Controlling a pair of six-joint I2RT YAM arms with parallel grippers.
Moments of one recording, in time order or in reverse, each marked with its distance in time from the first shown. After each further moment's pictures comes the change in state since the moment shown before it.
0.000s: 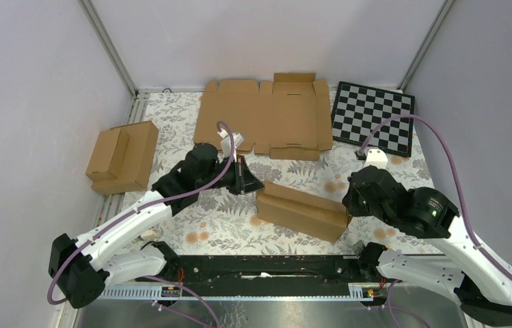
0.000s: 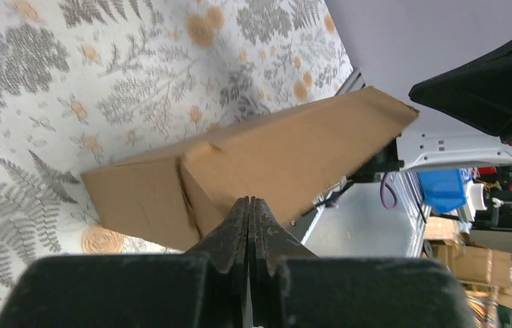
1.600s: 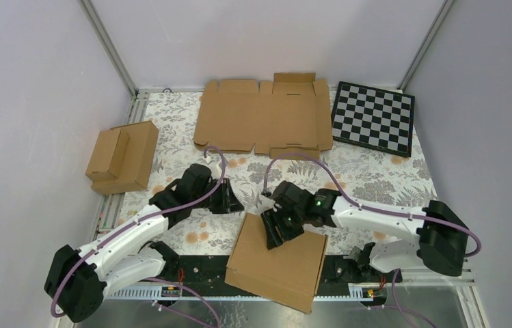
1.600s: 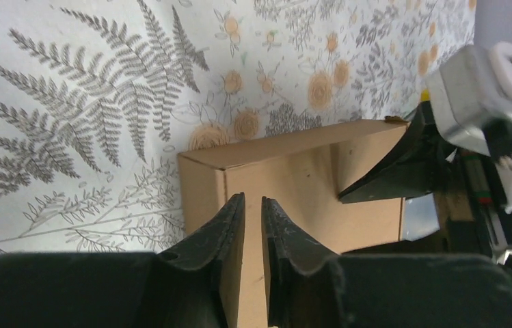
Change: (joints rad) left arm 0.074 -0.102 -0.303 -0.122 -0.064 -0.029; right arm 0.185 0.471 -0.423 0.725 -0.671 -0.082
